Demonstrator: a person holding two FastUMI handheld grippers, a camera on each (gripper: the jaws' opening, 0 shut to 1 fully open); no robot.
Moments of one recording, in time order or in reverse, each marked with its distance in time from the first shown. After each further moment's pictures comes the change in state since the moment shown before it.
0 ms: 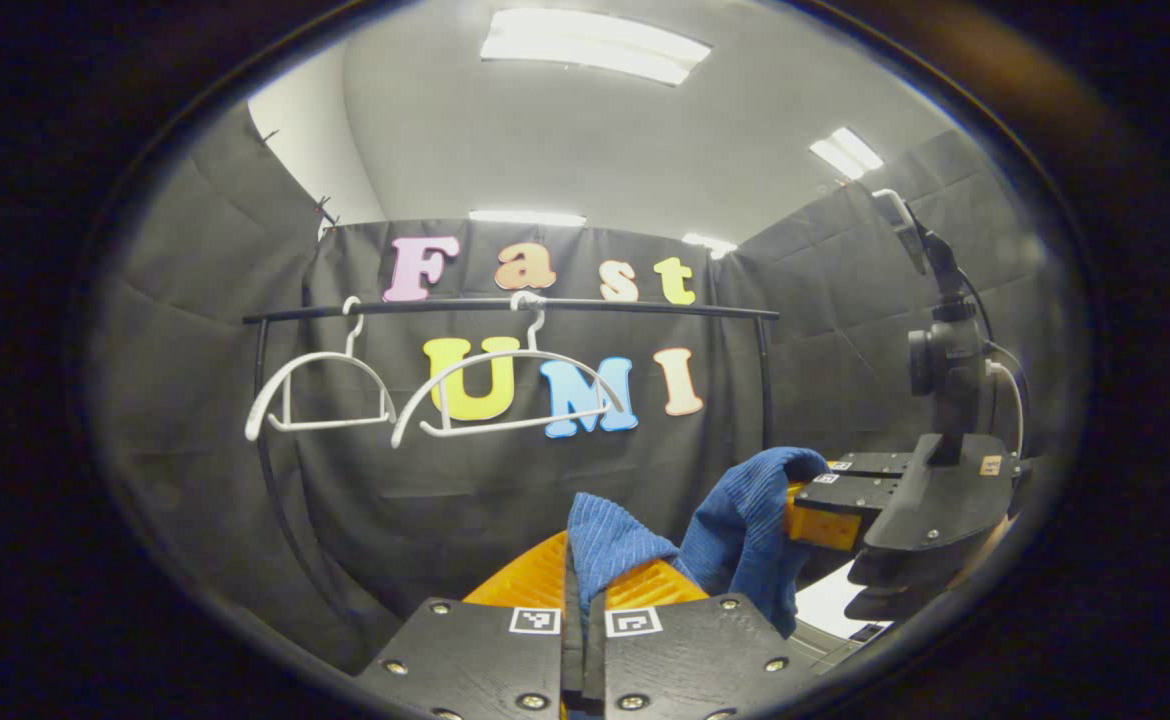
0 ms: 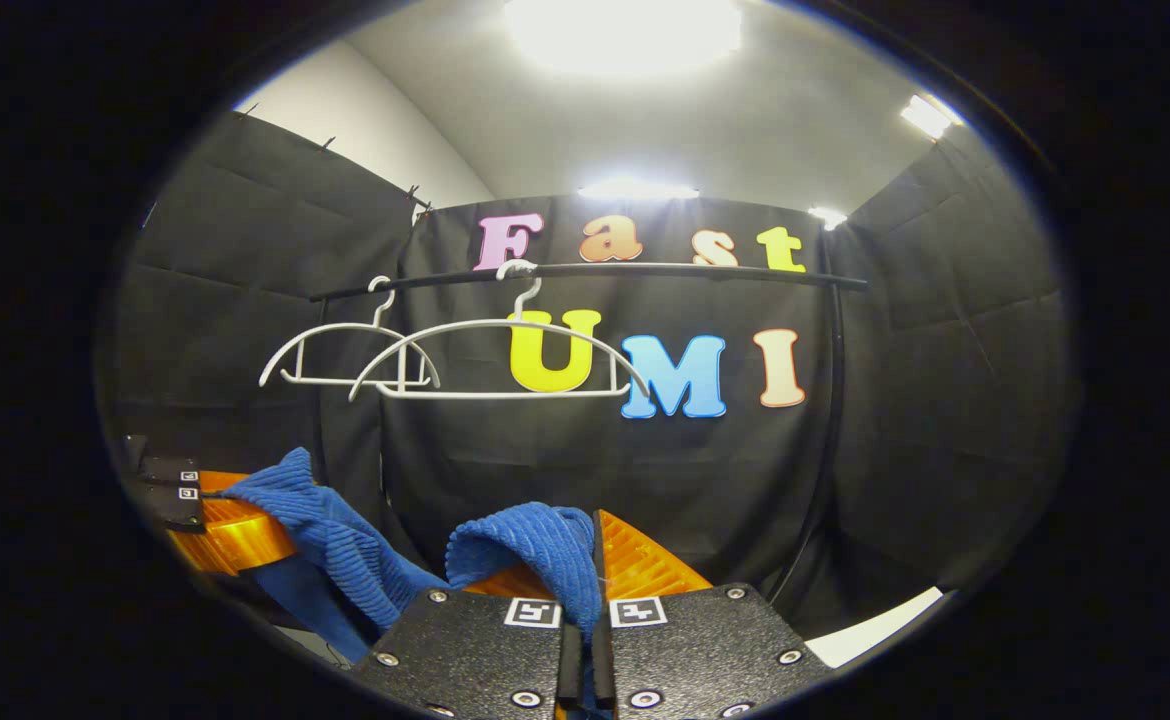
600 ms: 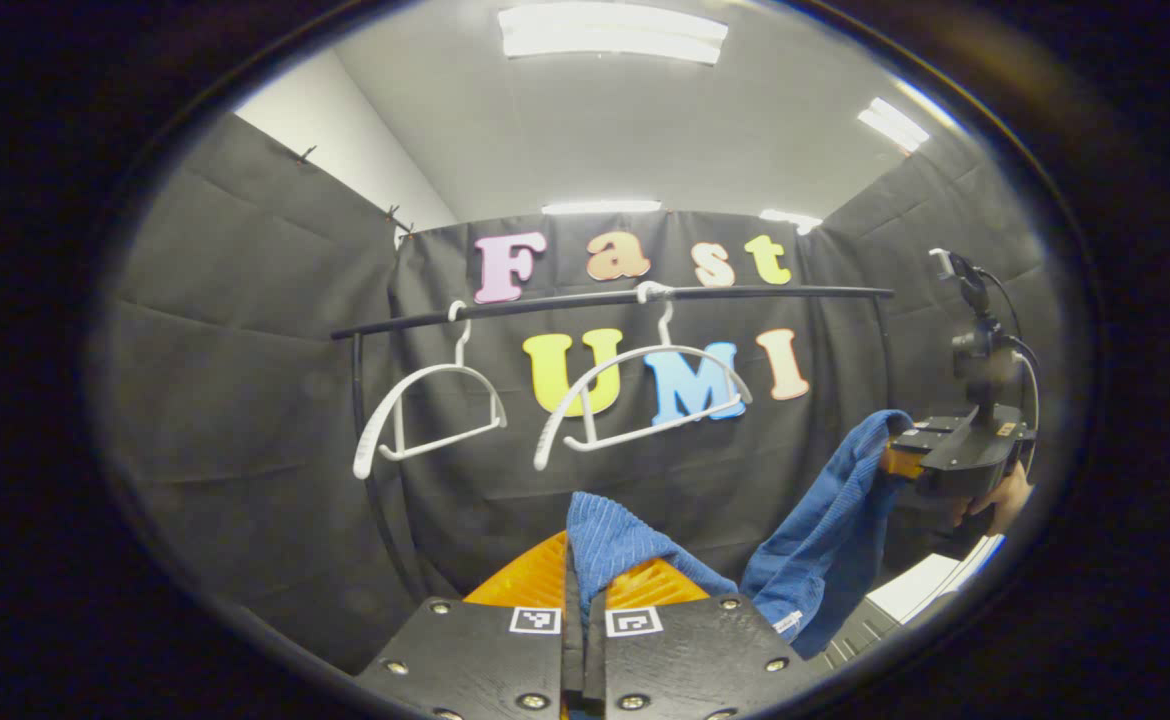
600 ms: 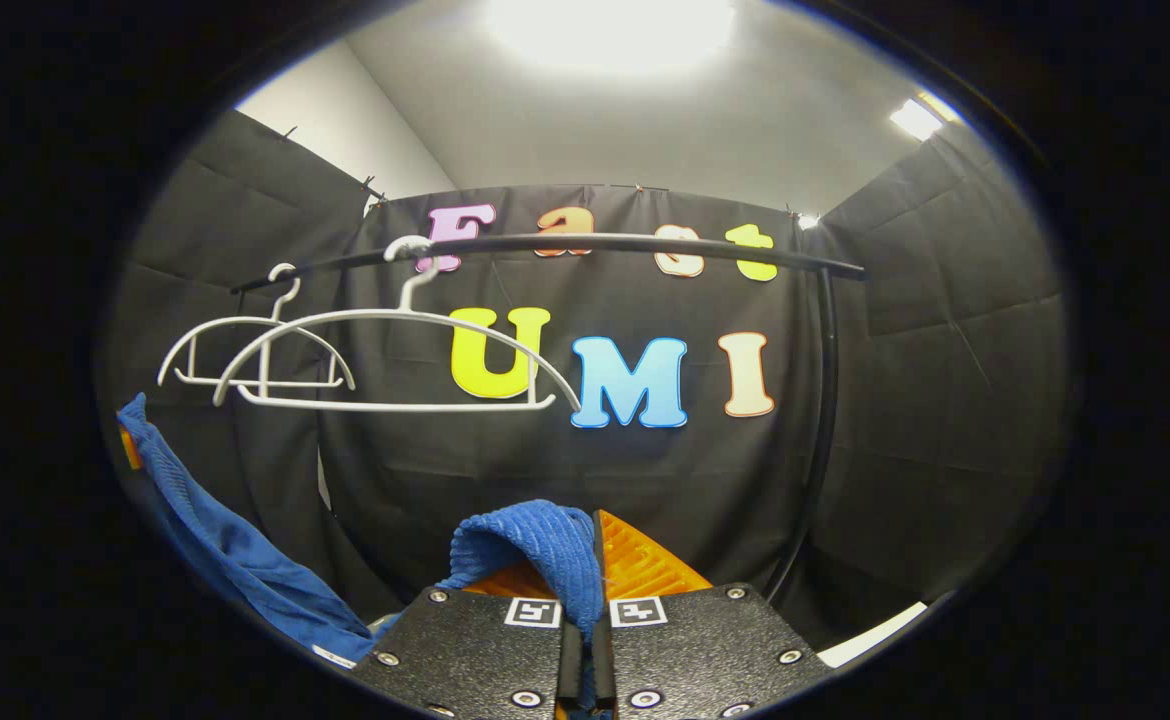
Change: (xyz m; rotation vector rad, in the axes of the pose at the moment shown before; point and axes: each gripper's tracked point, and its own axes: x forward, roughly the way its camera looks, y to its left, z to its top) left arm 0.011 0.103 0.033 0.079 0.025 0.233; right arm 0.079 -0.073 0.028 -0.014 -0.043 -0.128
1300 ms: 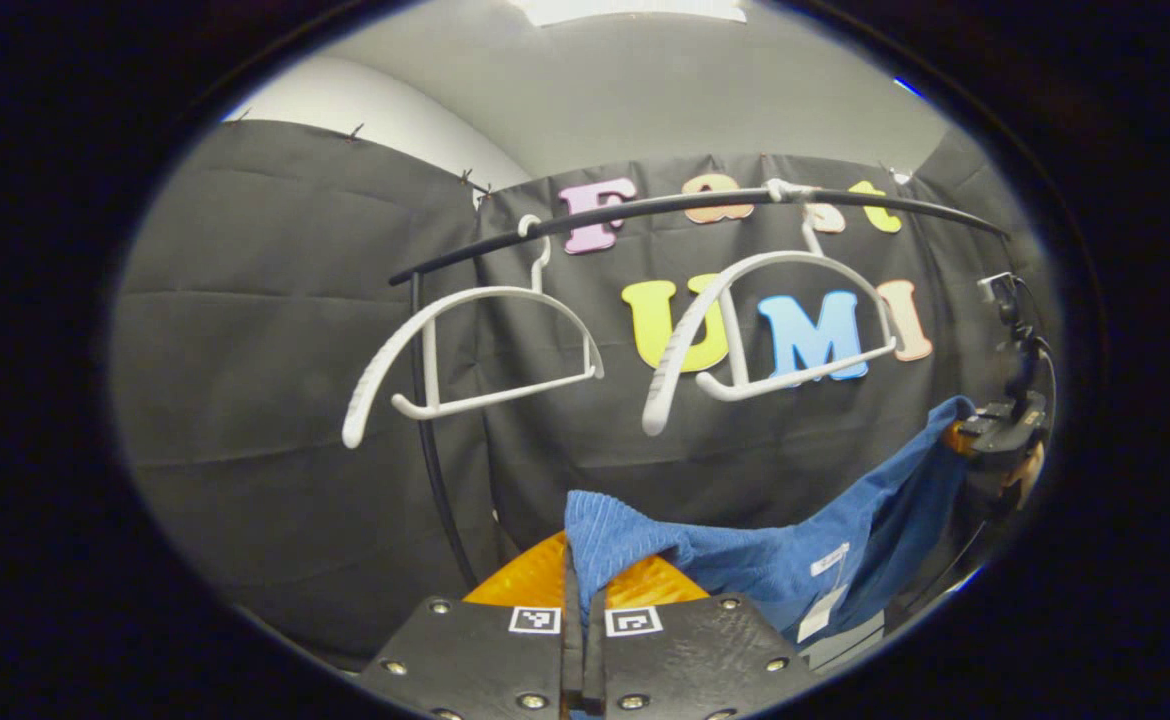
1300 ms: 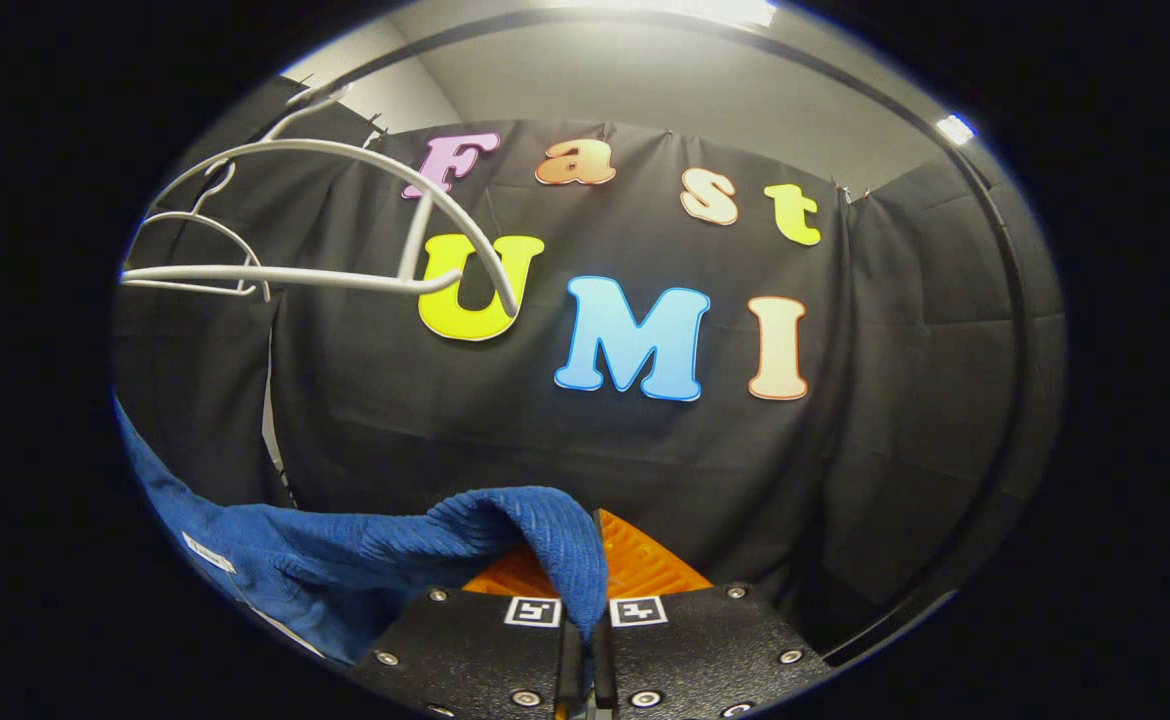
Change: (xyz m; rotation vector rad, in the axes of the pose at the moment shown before) left arm 0.102 0.087 -0.067 0.012 0.135 0.342; right arm 0.192 -0.051 -0.077 -0.106 0.097 0.015
